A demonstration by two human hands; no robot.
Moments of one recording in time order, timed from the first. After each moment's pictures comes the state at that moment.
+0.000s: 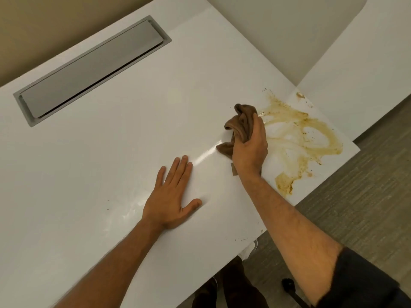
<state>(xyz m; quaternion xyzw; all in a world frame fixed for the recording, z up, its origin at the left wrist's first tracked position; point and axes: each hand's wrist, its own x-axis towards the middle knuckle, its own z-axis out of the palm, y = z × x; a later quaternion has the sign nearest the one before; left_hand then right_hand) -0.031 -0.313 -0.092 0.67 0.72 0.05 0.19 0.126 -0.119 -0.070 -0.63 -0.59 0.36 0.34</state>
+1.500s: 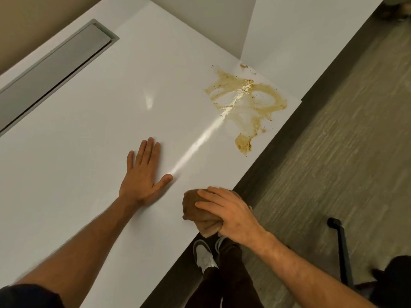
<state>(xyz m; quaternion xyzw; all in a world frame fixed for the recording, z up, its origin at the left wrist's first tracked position) -0.036 -0.316 -0.101 0.70 0.69 0.03 0.17 0.278 -0.323 -0.095 -0.31 -0.88 0.30 0.18</state>
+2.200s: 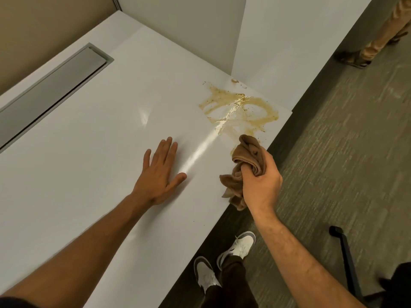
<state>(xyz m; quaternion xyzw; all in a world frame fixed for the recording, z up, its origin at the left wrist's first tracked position) -0.001 -0.261 -0.080 0.73 0.65 0.06 0.20 0.271 -0.247 -0.024 -0.67 -0.45 0.39 0.44</state>
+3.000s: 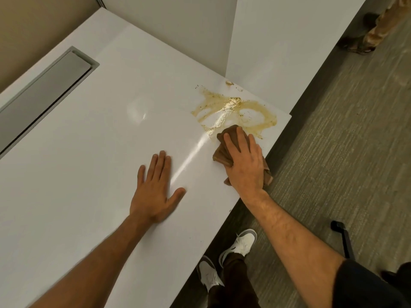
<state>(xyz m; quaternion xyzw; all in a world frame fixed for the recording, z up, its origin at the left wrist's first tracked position) 0.009 -0.259 -0.102 0.71 0.69 0.02 0.15 0.270 -0.160 -0.083 -0.62 -0.77 0.07 0.08</state>
